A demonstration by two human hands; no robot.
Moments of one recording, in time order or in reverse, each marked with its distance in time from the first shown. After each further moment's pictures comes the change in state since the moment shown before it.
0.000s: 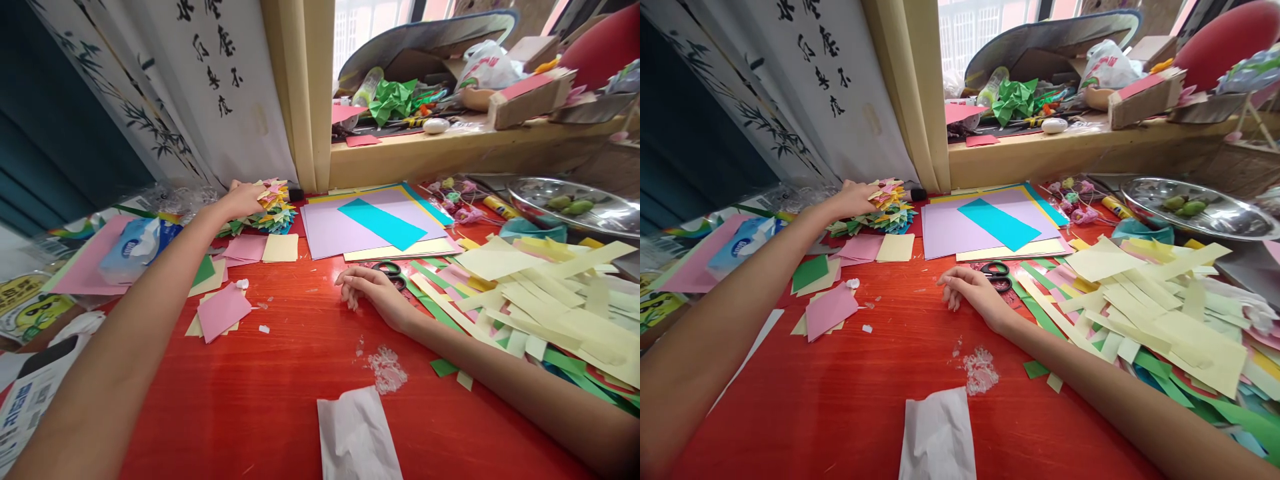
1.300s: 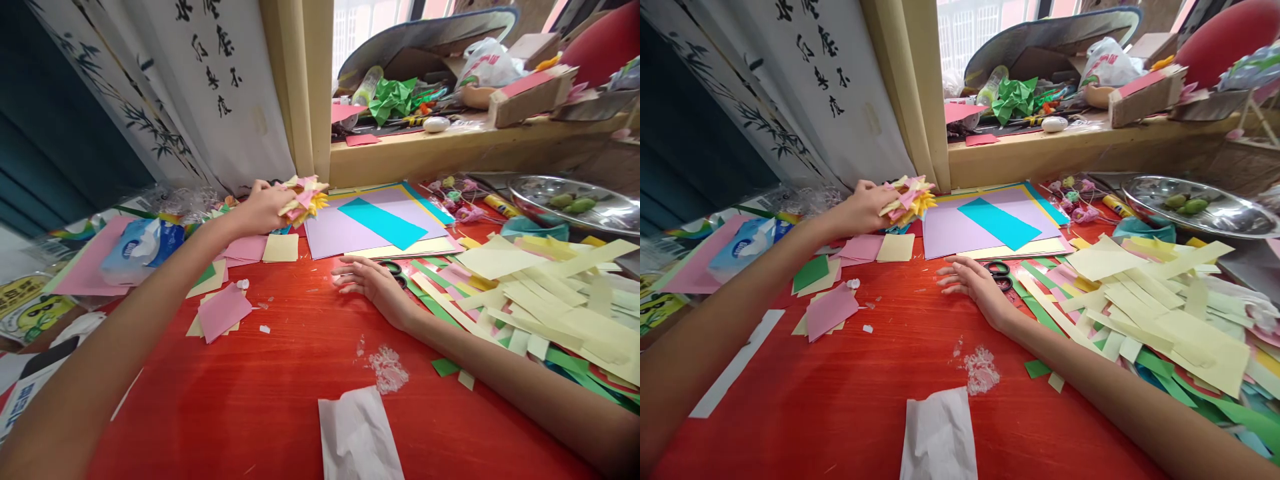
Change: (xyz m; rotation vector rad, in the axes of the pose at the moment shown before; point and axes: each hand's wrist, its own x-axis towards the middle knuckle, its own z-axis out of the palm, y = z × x) left_hand -0.061 0.074 -0.052 -0.138 0.207 0.330; right_hand 0.003 0.001 -0.001 0.261 0.085 -0.010
